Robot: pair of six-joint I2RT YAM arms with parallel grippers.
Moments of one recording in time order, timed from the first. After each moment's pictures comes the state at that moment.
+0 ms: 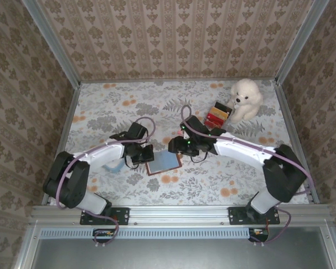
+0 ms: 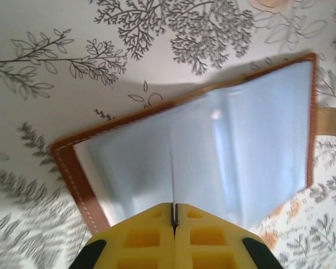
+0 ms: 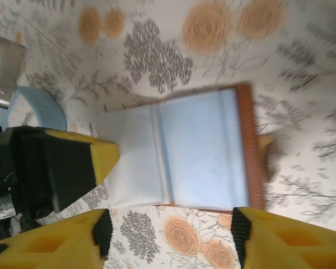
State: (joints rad) left arm -0.57 1.46 0.81 -0.56 0.30 -0.61; right arm 0.71 1.54 1.05 -0.45 -0.21 0.81
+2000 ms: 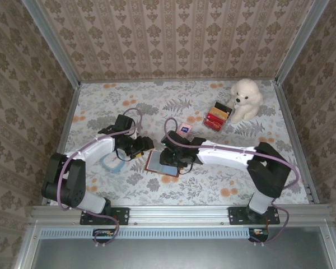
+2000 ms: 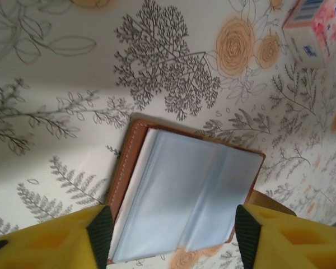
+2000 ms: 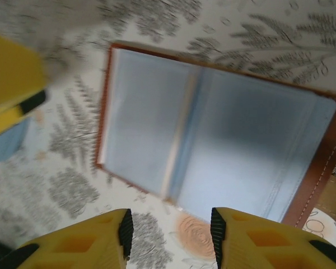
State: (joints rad) left arm -0.38 1.47 0.83 -0.54 0.50 -0.62; right arm 0.92 1.72 1.12 -0.46 -0.04 1.05
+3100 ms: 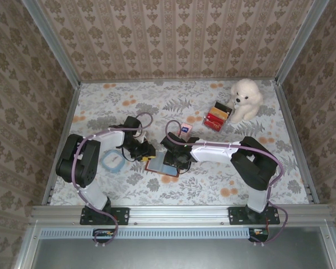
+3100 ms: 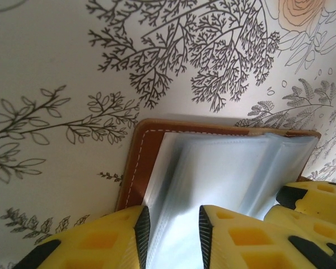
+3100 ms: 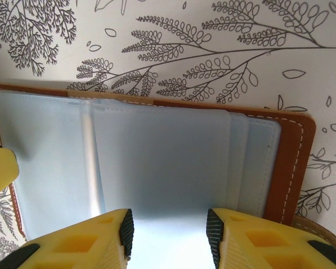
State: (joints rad) left arm -0.41 1.71 0.91 -0.58 0.57 -0.48; right arm 0.89 1.84 1.13 -0.48 -0.01 1.16
